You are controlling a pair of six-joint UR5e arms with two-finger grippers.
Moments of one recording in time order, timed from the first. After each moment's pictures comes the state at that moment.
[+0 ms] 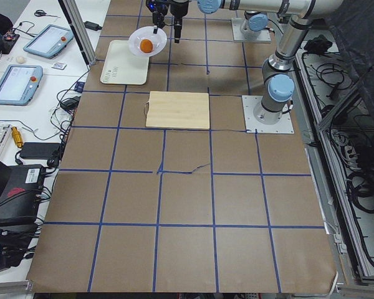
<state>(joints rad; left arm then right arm) -1.63 -1.55 -1.58 -1.51 1.53 -0.07 1.47 -1.09 1.83 -2.61 -0.56 0.51</state>
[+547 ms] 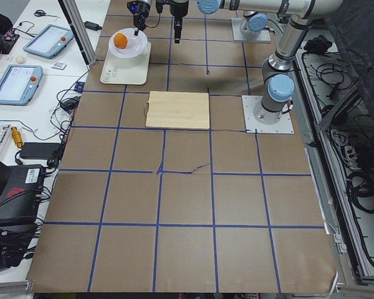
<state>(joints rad) -1.63 -1.55 -1.58 -1.52 1.53 -0.07 1.48 -0.87 1.56 -2.58 -0.56 0.45</state>
